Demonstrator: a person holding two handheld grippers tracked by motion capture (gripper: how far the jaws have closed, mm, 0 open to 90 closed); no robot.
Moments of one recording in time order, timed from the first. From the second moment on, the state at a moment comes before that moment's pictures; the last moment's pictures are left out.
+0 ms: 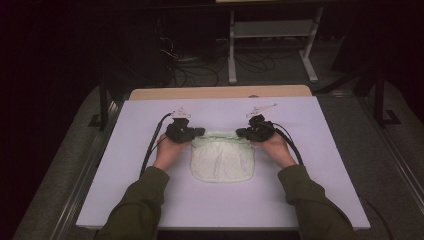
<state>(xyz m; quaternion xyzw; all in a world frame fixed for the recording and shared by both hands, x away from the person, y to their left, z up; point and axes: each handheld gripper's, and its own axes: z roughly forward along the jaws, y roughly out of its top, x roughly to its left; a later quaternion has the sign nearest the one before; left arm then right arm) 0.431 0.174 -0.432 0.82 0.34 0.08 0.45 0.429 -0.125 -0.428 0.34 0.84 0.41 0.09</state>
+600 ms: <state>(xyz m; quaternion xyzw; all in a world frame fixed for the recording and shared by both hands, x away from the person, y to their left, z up) 0.412 0.179 -0.428 0.83 0.32 0.07 0.45 0.409 -0.126 -0.426 0.32 0.85 0.42 0.08</state>
